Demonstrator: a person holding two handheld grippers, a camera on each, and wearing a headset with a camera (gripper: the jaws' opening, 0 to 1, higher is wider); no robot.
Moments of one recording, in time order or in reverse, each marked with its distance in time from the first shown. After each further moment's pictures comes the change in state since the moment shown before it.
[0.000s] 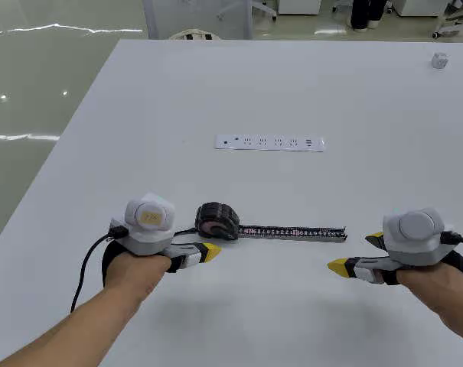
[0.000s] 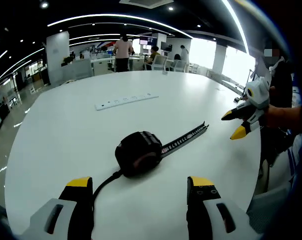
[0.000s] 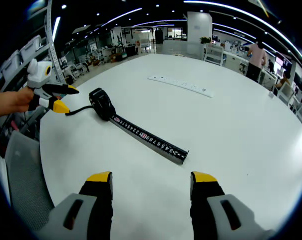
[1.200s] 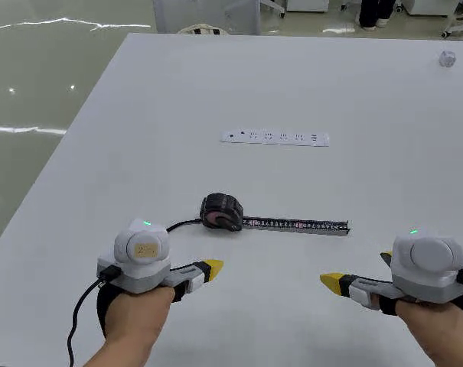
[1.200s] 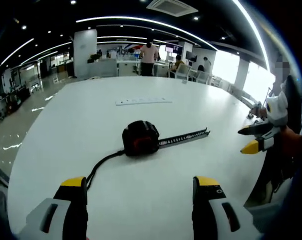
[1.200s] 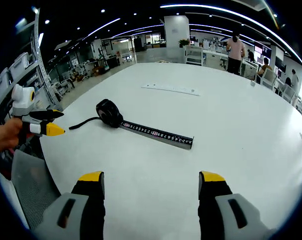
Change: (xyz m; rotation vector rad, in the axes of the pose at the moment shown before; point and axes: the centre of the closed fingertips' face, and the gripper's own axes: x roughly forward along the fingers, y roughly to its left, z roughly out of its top) left arm -0.061 -0.025 -0.028 -0.166 -0.043 0.161; right arm -0.047 0.049 -0.009 0.148 -0.066 -0.103
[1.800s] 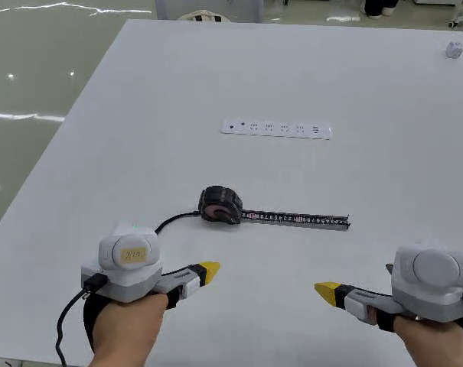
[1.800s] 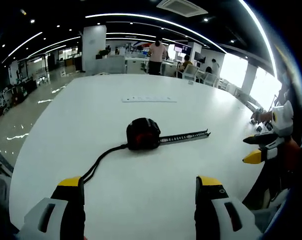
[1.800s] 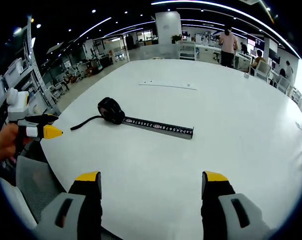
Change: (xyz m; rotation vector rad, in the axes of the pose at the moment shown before) left arm -0.024 -0.003 -0.004 -0.062 0.023 0.046; right arm -0.020 0.017 -0.012 0.061 0.034 -0.033
